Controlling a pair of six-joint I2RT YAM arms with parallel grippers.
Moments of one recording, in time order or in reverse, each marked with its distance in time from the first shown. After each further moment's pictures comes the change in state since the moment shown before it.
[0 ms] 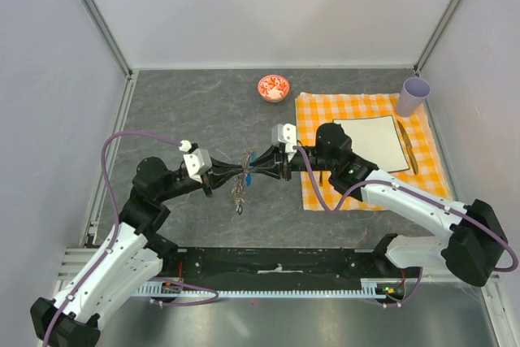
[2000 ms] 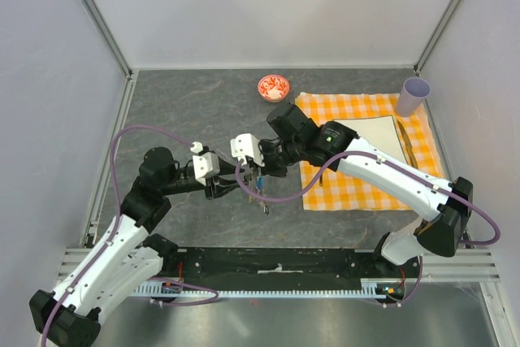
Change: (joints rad) left arm 0.000 0.071 0.077 -0.170 0.135 0.158; right arm 0.134 0.267 0.644 -1.086 0.268 -0.507
